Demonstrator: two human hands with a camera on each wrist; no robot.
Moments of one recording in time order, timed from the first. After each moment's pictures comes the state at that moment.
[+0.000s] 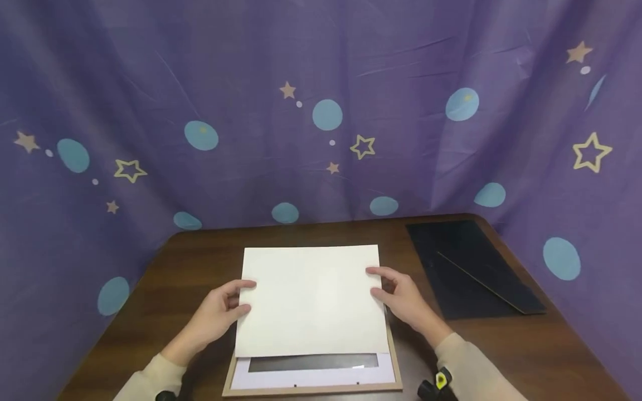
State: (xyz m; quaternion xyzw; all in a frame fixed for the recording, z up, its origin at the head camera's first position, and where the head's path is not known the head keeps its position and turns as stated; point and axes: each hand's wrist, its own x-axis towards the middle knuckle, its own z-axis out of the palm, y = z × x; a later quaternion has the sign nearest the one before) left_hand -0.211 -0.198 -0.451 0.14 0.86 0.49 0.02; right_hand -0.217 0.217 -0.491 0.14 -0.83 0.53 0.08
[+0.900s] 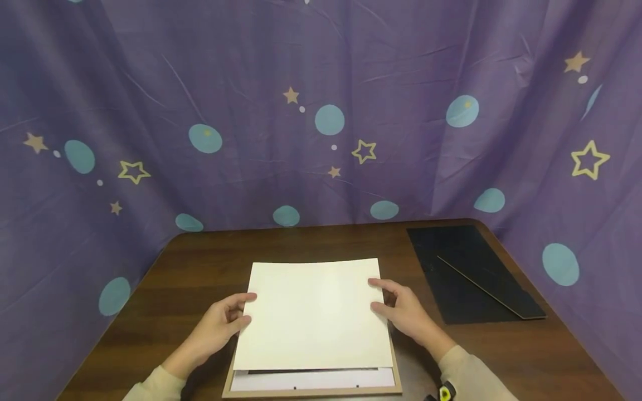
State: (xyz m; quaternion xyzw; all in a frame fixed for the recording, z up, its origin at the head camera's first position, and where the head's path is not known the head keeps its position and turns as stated) left_hand -0.199 -0.205 -0.467 0.15 0.85 0.51 0.06; right_hand -0.204 0.221 -0.499 0.14 -0.83 0.54 0.02
